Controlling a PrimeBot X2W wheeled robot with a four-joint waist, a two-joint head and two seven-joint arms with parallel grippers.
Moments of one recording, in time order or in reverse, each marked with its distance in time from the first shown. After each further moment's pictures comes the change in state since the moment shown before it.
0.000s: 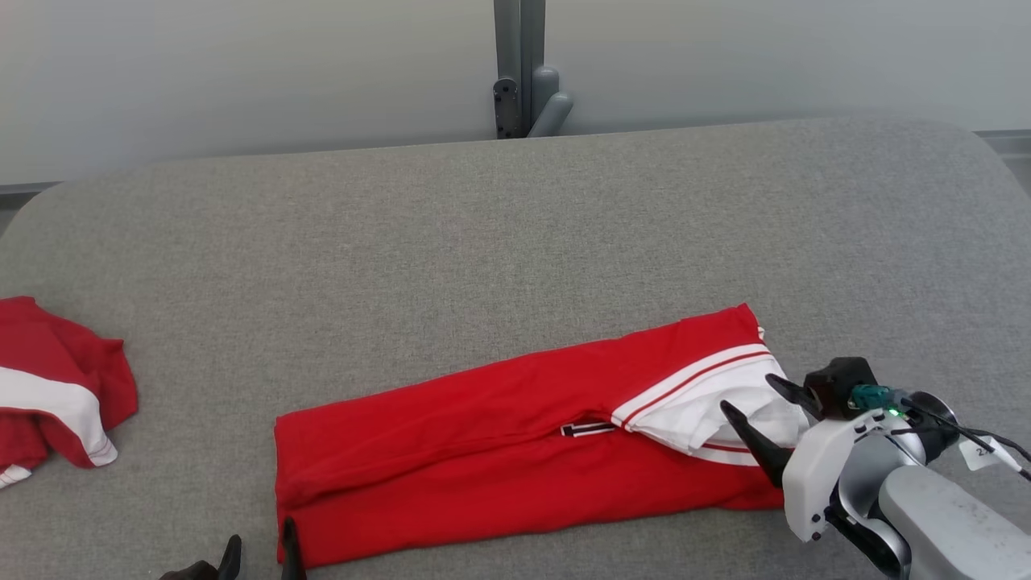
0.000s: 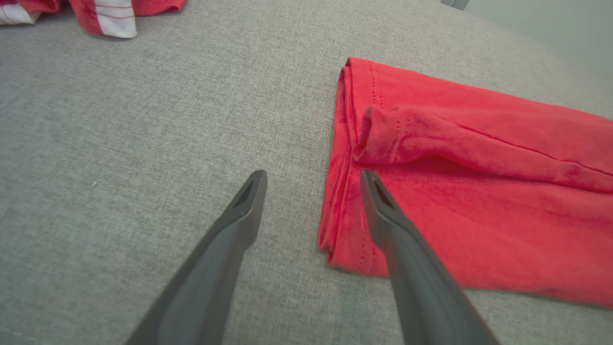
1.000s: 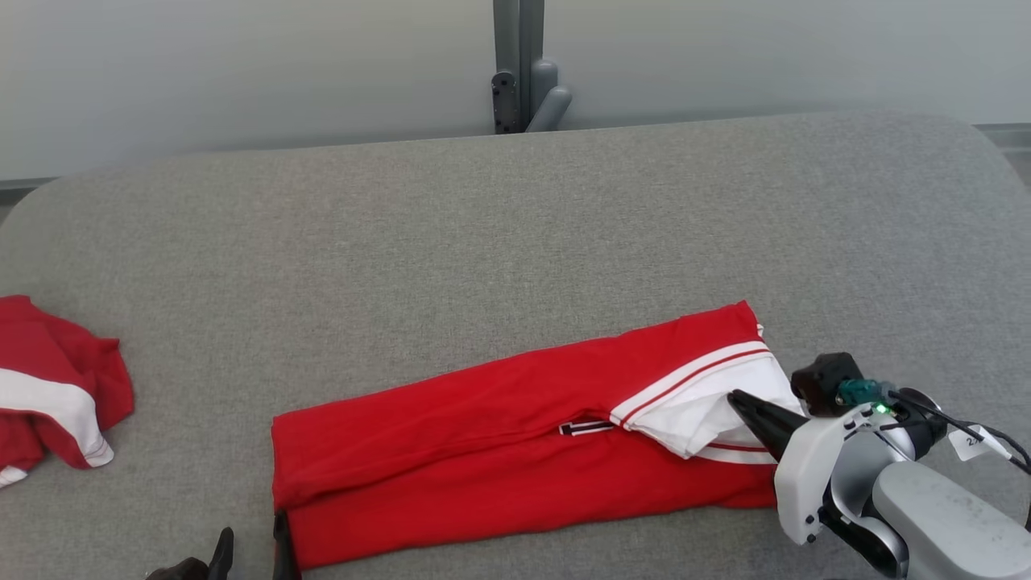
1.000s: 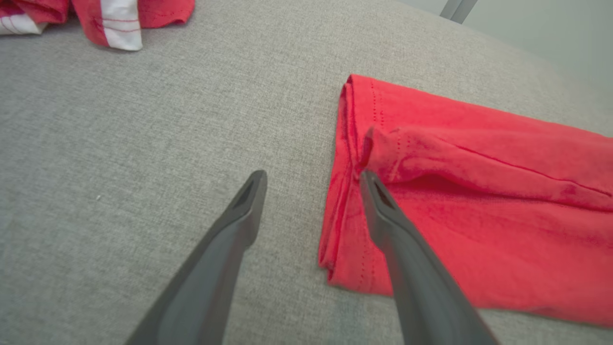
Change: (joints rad) left arm -0.003 0.000 0.011 -0.031 -0.014 0.000 0.000; right arm -0.054 -0.031 0.098 -0.019 0.067 0.000 0.033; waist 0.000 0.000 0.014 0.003
